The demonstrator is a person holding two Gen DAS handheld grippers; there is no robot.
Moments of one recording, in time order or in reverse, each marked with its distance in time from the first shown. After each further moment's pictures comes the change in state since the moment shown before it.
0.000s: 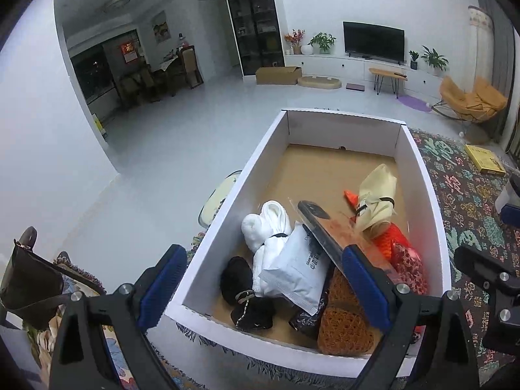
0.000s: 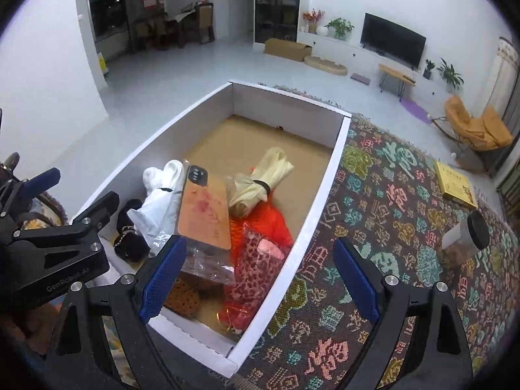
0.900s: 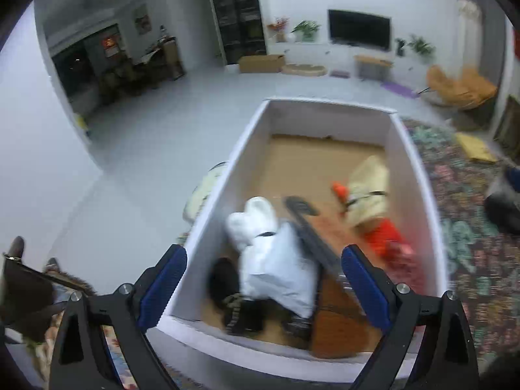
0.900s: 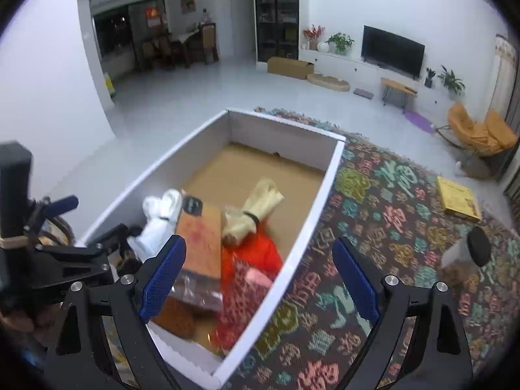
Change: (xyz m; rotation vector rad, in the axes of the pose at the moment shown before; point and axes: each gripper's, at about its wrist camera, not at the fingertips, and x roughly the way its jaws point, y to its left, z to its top) left arm 0.019 -0.005 0.008 0.041 0.040 -0.083; right arm -0.017 -0.021 0.019 0.013 -0.080 0.033
